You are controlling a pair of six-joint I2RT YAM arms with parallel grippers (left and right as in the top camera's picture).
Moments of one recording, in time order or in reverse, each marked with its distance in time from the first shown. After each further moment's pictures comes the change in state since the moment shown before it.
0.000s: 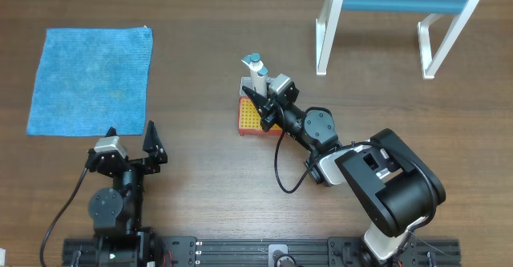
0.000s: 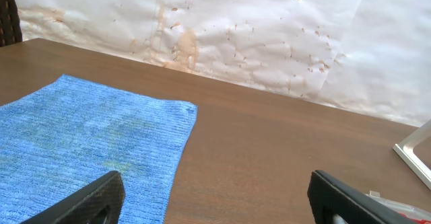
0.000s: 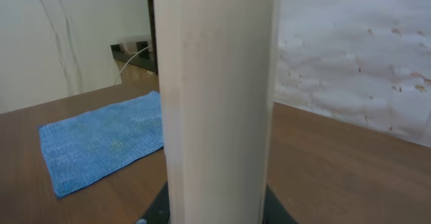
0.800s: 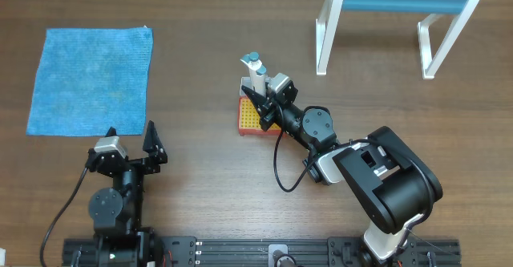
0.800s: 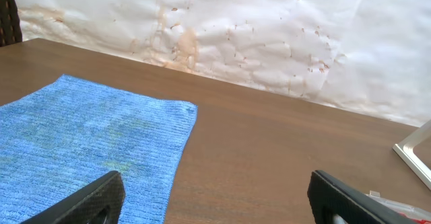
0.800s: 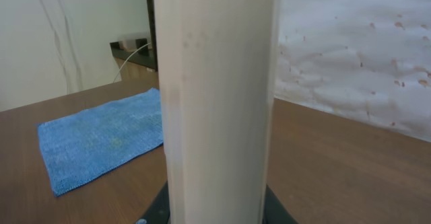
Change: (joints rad) left arm 0.000 0.000 0.000 0.000 0.000 0.000; right arm 0.000 0.021 0.013 -0.004 -0.003 0.003
